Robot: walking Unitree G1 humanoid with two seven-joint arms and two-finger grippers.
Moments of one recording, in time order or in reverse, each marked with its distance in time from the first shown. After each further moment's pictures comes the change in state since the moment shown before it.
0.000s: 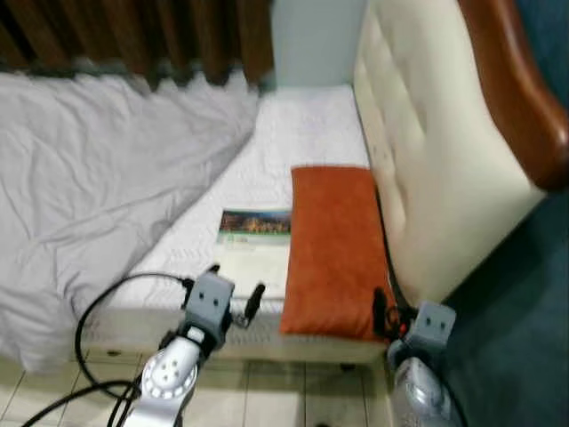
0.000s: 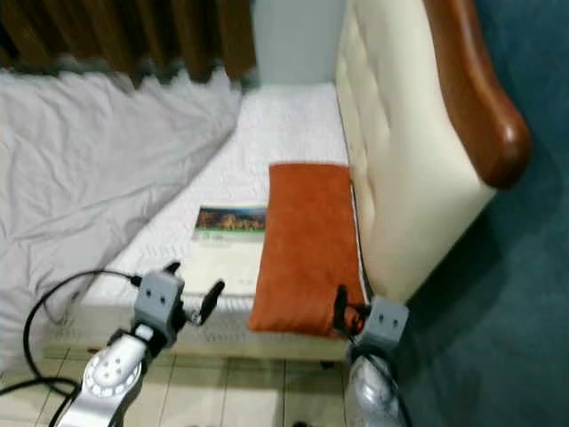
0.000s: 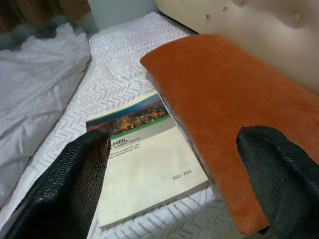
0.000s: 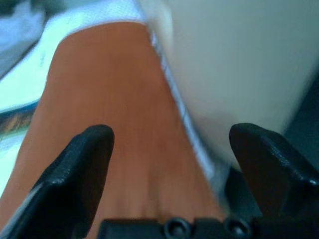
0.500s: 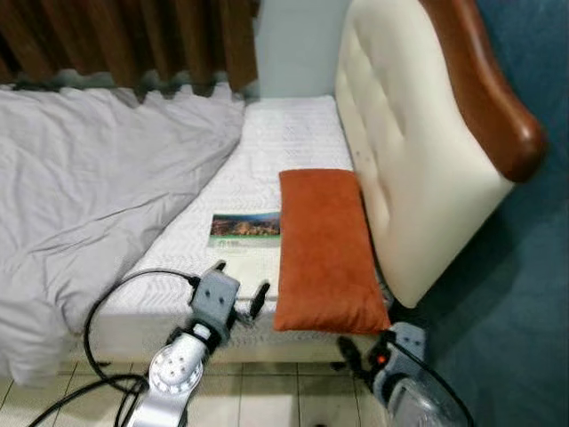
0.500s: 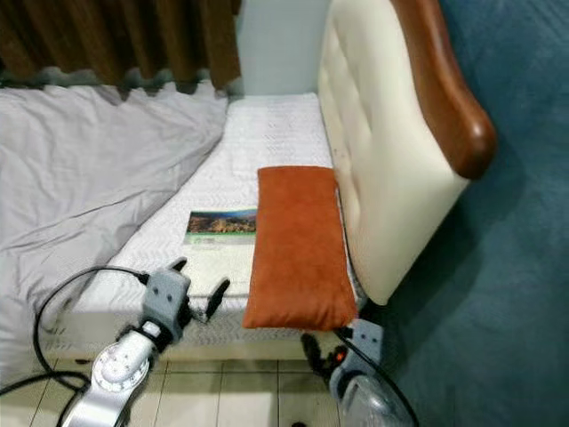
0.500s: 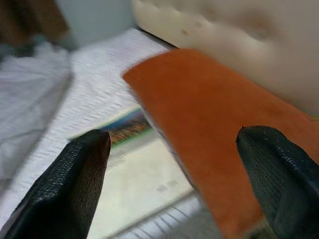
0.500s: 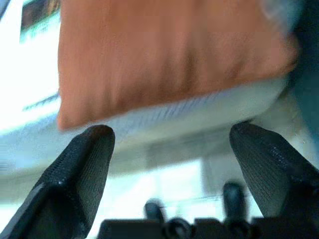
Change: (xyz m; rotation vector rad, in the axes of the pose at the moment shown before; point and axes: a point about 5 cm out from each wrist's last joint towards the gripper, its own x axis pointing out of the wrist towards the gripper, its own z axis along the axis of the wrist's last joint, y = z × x) left arm 0.008 -0.007 -0.011 0.007 -0.002 -0.043; right arm -0.004 0.012 -0.034 0.149 0.539 0.248
